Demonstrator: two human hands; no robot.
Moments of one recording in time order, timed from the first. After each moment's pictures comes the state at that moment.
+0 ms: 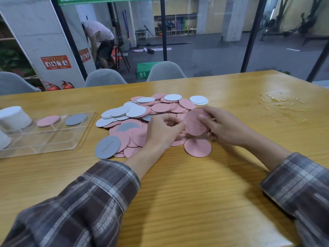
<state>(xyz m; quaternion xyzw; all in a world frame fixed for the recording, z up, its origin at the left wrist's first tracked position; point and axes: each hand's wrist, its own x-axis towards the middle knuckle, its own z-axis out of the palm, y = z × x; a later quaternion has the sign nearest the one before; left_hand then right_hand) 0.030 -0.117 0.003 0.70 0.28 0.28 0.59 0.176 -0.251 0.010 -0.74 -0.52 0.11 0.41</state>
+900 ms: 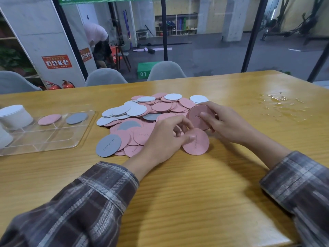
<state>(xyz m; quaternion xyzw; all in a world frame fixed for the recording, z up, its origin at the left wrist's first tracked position) 0.008 -0.117 -0.002 0.88 0.10 0.26 0.39 0.186 -0.252 0.007 -0.77 -0.52 0.02 0.37</state>
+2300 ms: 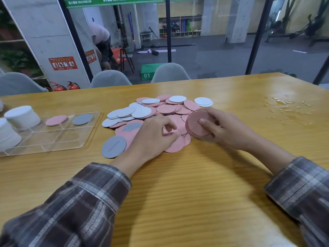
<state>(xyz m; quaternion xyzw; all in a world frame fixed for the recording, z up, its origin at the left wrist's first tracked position) -0.009 -0.079 0.000 0.92 0.15 0.28 0.24 0.176 -0.251 0.006 -0.75 -0.54 0.05 0.37</state>
